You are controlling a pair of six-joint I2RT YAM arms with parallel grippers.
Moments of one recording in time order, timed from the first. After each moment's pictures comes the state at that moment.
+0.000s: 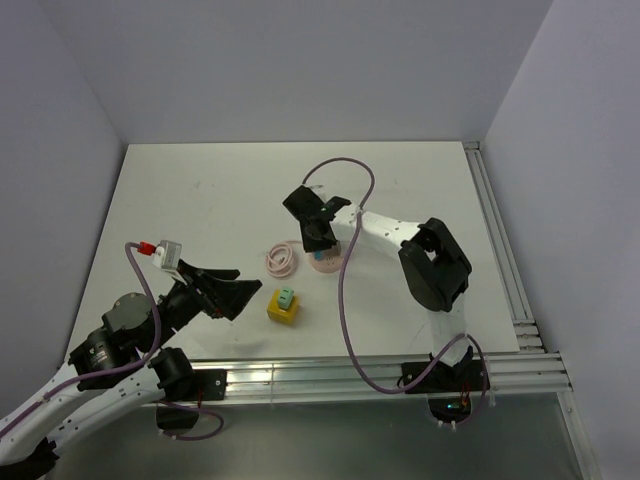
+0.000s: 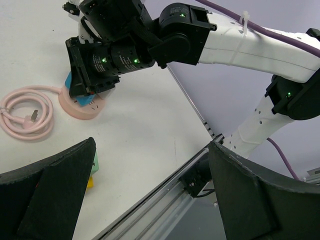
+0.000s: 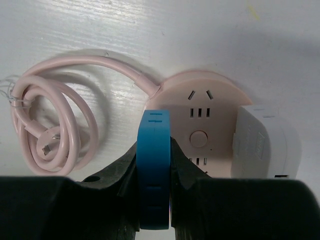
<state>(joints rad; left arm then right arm) -0.97 0.27 0.62 -0.36 -0.22 -0.70 0.78 1.98 1.50 -0.67 0.26 0.57</state>
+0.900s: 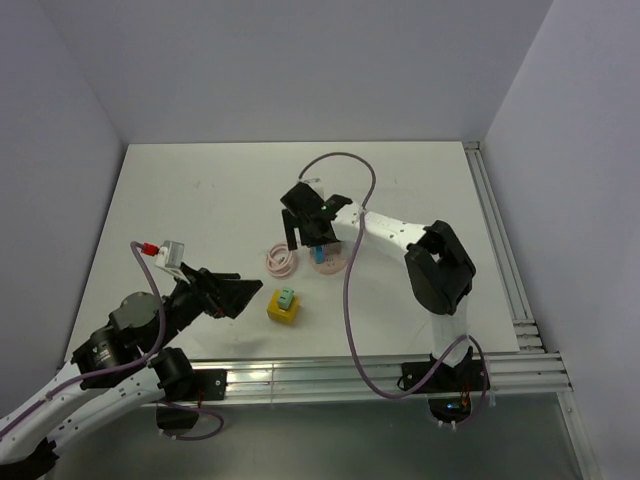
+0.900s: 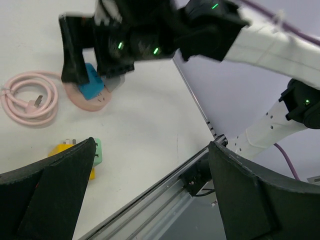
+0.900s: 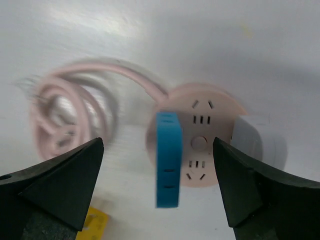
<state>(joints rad) -0.97 0.27 0.61 -0.39 -0.24 -0.76 0.80 1.93 1.47 -0.64 0.30 0.56</state>
